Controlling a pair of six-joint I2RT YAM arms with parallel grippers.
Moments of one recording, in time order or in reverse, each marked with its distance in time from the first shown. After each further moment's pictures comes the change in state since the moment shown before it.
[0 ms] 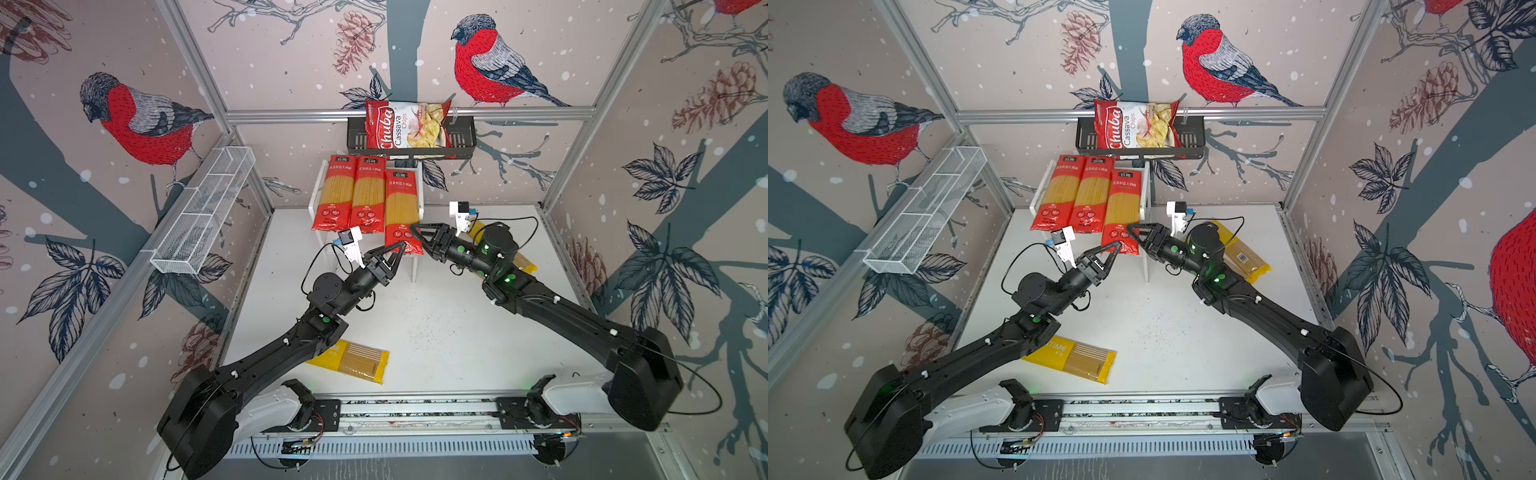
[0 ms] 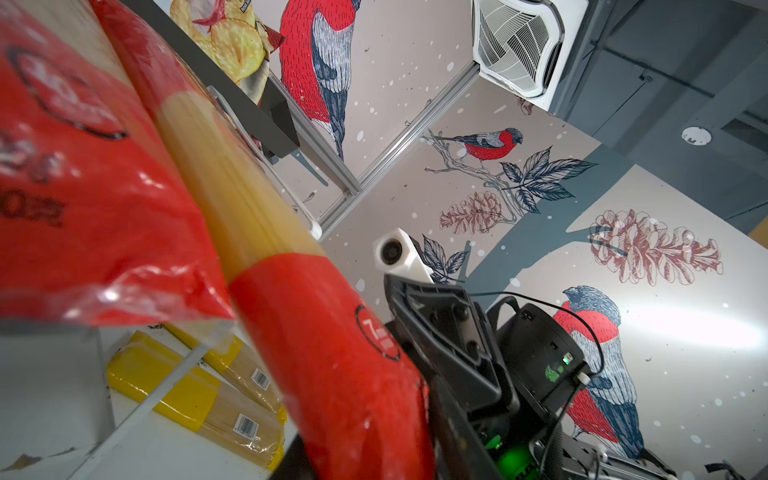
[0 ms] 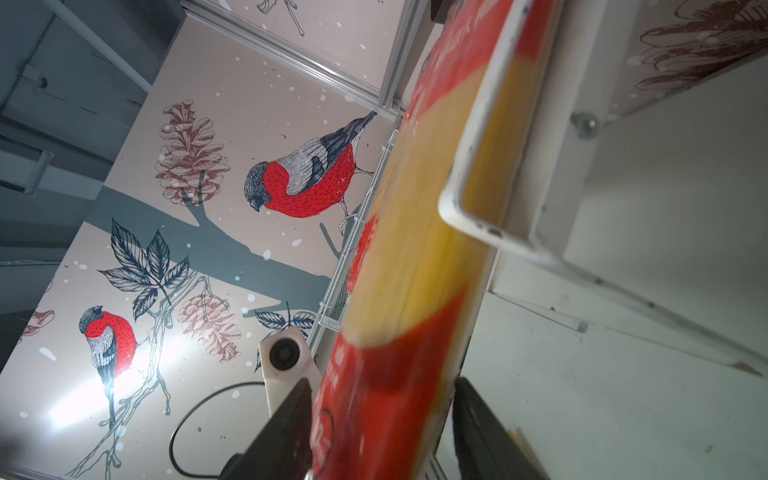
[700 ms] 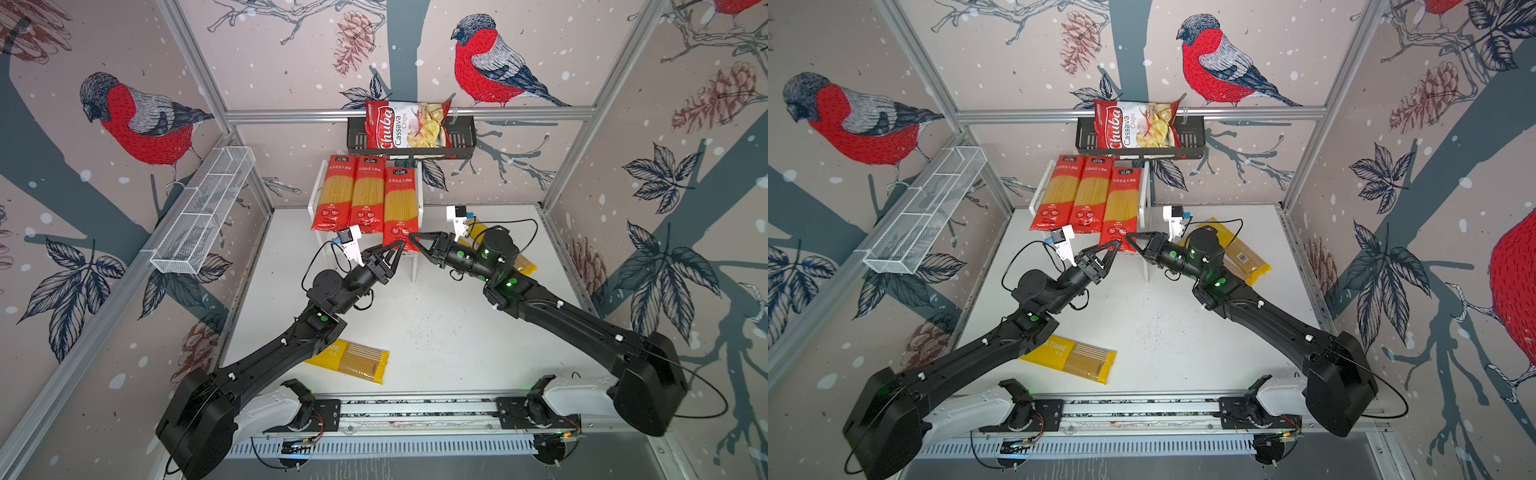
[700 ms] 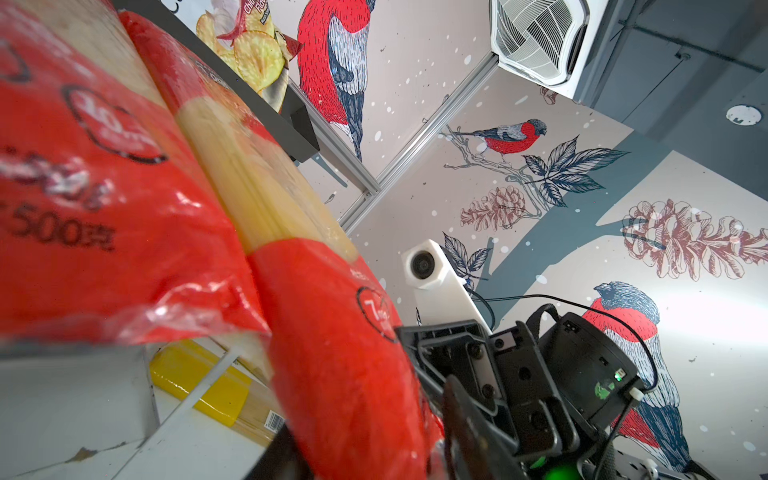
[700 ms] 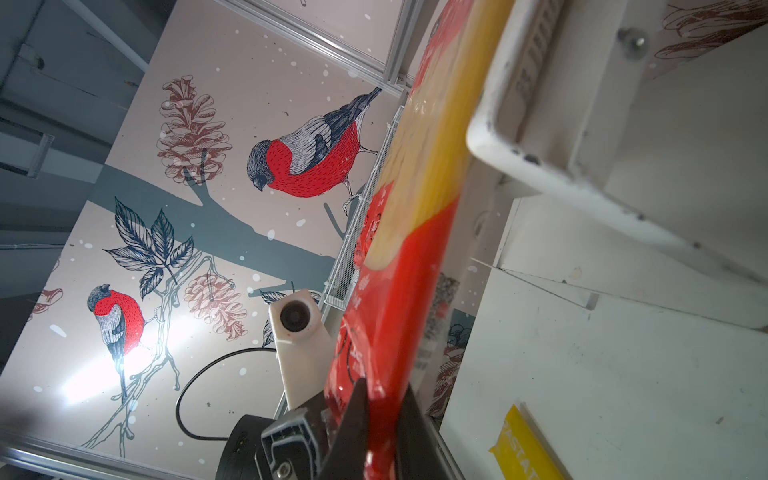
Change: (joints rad) left arm 0.010 -0.031 -0.003 -0.066 -0.005 0.051; right arm 0.027 -0.013 0.002 -0.019 -0.017 0.008
